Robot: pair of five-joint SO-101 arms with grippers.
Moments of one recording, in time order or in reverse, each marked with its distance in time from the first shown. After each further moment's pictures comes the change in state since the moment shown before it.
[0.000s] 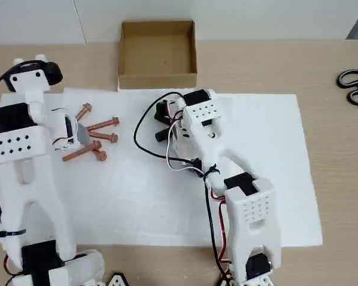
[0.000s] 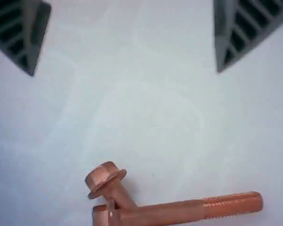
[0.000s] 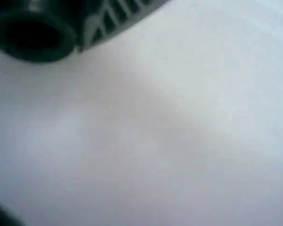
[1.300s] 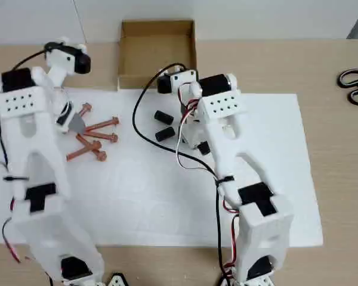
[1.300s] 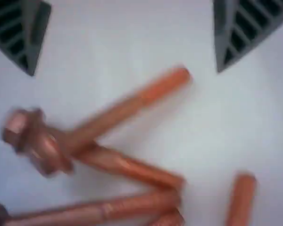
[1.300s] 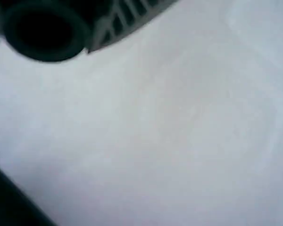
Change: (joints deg) left arm -0.9 36.7 -36.5 1.9 -38.2; right arm 2.3 -14.2 -2.5 0.8 8.1
